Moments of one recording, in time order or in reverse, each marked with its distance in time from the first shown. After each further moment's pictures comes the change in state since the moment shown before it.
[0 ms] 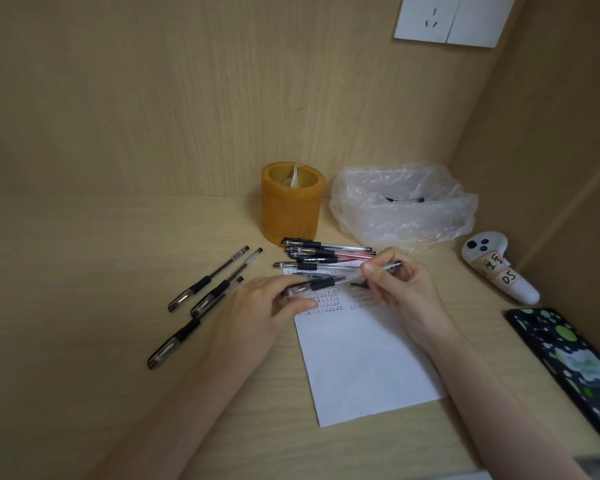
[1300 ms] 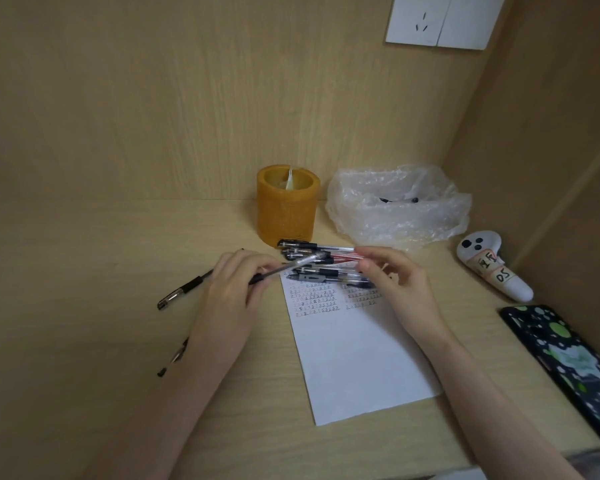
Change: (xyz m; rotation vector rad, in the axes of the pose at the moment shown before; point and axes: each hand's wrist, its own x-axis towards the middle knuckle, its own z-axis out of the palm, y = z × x) left_hand 0.007 -0.019 -0.009 0.064 0.291 0.187; right_hand -0.001 0.001 -0.003 -0.356 0.112 -0.096
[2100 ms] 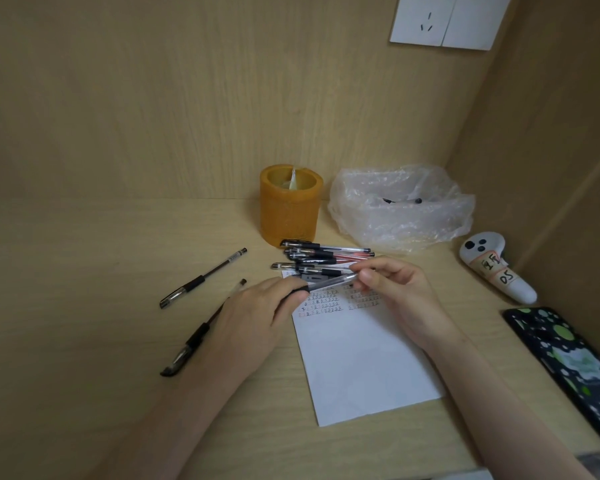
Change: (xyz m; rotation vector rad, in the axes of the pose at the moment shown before) left_hand -0.008 0.009 0.009 0.054 -0.252 0.018; right_hand 0.002 0.001 0.000 0.405 -0.228 0.127
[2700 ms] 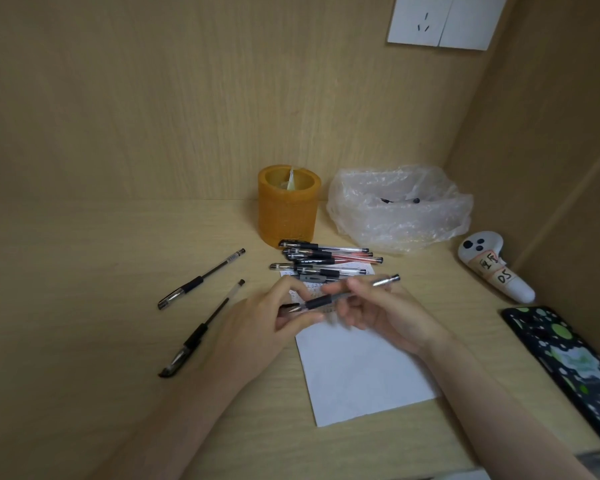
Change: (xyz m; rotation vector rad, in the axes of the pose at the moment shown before) left_hand -0.004 0.007 -0.001 -0.108 -0.161 -0.119; right_hand -0.004 0.003 0.011 0.142 -0.280 0.225
